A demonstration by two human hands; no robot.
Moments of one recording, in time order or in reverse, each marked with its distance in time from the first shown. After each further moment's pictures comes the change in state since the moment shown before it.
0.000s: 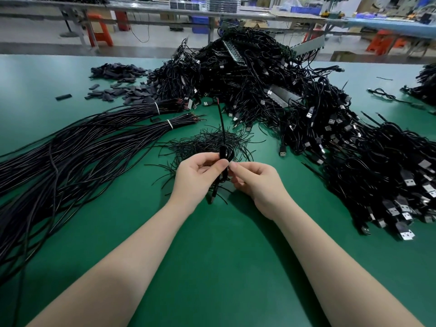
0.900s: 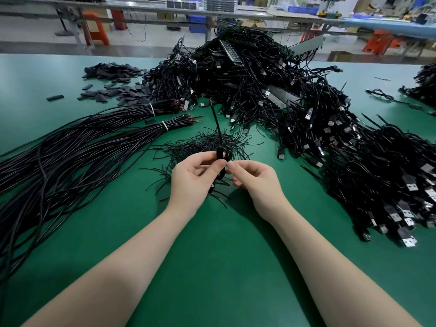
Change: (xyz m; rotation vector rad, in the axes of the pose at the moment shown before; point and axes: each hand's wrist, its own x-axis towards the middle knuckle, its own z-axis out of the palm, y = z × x) left_hand -0.001 0.008 0.007 -0.010 0.023 0.135; right_hand 0.008 0.003 -0.002 -0.088 0.079 -0.117
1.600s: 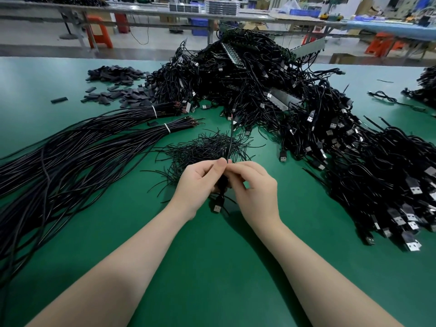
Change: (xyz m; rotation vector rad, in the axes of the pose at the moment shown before) left_hand 0.006 -0.008 -0.003 0.039 -0.195 -0.214; right_hand -0.012 0.007 0.018 -0.650 0.262 -0.697
